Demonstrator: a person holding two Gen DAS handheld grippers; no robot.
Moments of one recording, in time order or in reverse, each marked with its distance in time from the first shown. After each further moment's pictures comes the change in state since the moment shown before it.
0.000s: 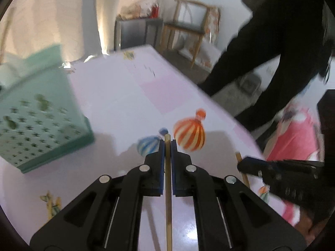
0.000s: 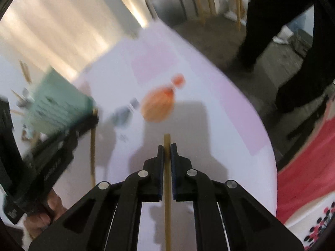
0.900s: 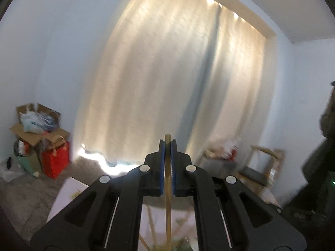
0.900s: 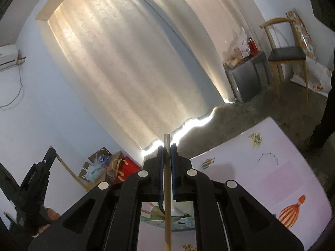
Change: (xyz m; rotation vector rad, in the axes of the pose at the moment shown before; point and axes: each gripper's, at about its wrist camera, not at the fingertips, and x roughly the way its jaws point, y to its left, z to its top) left arm -0.263 0.151 0.089 -0.347 -0.893 0.492; right arm -0.068 0.207 0.110 -0.108 -0.393 0.448
